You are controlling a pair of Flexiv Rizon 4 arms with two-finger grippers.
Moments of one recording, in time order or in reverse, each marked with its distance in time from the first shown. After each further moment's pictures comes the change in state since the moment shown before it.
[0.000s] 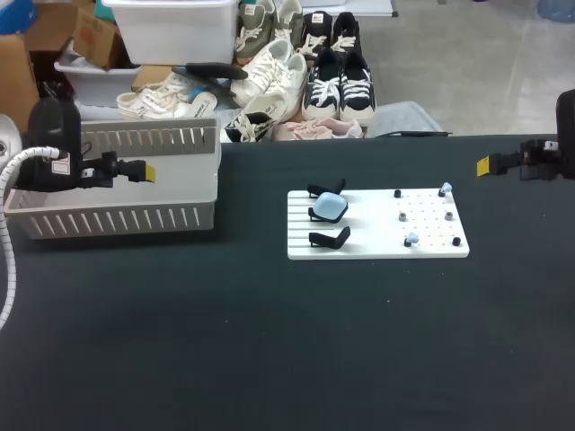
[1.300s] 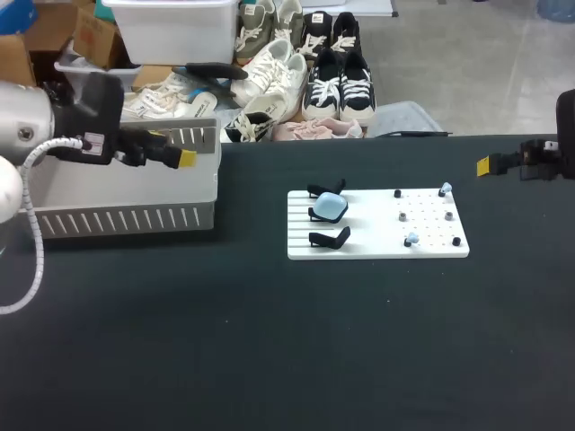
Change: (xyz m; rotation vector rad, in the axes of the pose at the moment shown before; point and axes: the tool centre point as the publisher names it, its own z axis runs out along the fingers) left arm -0.041 -0.047 0.048 0.295 -0.050 0.474; right arm 0.000 0.000 0.000 0.000 0.000 0.000
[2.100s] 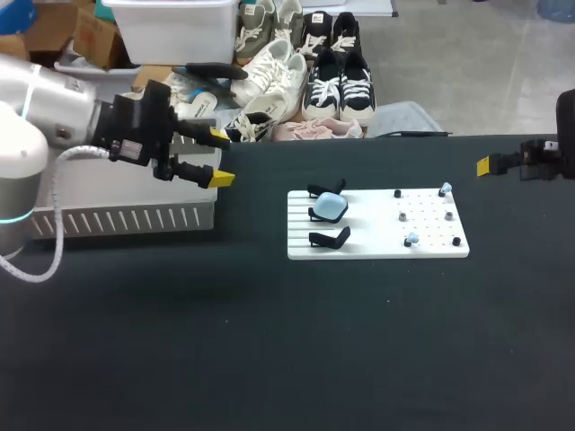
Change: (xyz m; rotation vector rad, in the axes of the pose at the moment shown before) left arm -0.004 -0.046 0.057 0.357 -0.012 0.439; right arm 0.000 0.000 0.000 0.000 0.000 0.000
